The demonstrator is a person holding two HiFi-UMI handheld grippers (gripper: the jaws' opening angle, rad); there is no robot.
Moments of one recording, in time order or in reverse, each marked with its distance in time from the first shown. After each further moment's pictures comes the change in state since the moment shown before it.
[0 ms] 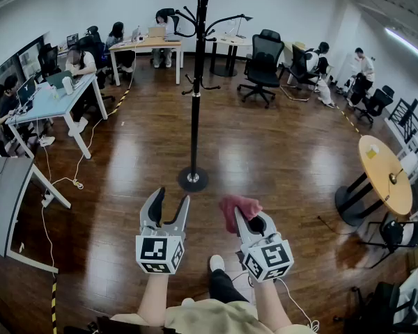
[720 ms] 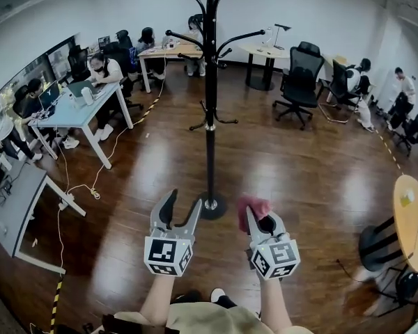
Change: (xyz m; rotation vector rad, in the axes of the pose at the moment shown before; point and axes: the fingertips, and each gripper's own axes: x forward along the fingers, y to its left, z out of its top) left arm 0.247 0.000 0.006 0.054 0.013 0.087; right arm 0.189 -0.211 0.011 0.046 0.011 0.093
